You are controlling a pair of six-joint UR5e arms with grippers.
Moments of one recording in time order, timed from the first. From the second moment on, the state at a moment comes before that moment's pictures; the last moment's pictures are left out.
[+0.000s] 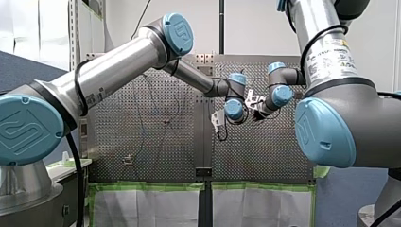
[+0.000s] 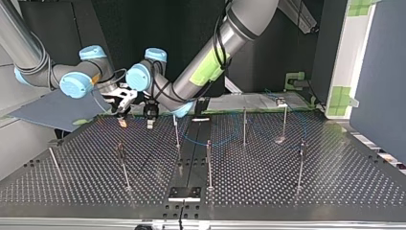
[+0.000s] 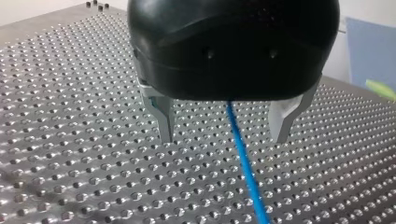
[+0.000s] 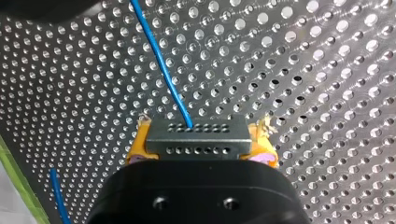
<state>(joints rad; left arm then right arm) -0.74 -2.50 -0.93 -3.01 -2.06 -1.92 1.84 -1.07 1.57 -0.18 1.34 1.81</state>
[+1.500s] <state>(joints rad) -0.76 -2.40 -0.90 -3.13 -2.14 -1.90 1.82 -1.17 1.49 -0.09 1.29 1.81</state>
